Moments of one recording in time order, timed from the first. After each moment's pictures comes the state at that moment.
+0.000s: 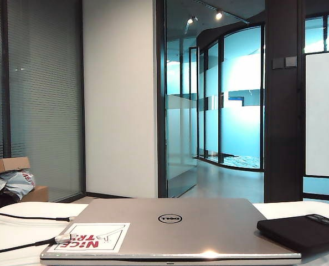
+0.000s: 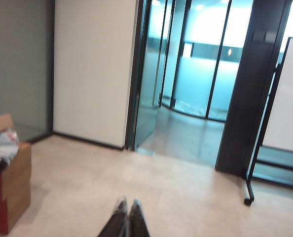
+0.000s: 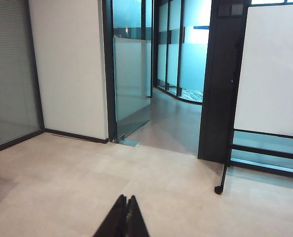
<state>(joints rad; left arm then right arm) -0.01 0.02 0.20 0.07 0.10 -0.13 -0.02 0.09 0.25 0.04 0.02 -0.03</state>
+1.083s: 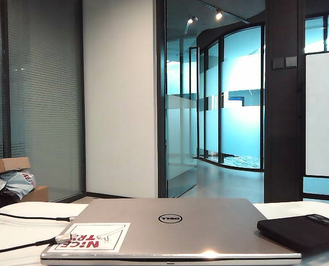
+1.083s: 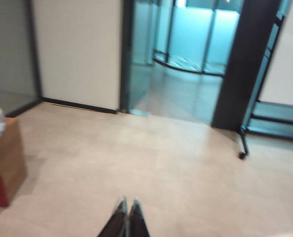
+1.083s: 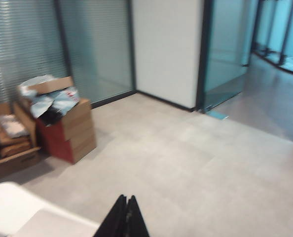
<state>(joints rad) -0.08 0.63 0.52 0.17 0.10 -0.05 0.34 0.62 0.62 0.02 0.00 -0.02</state>
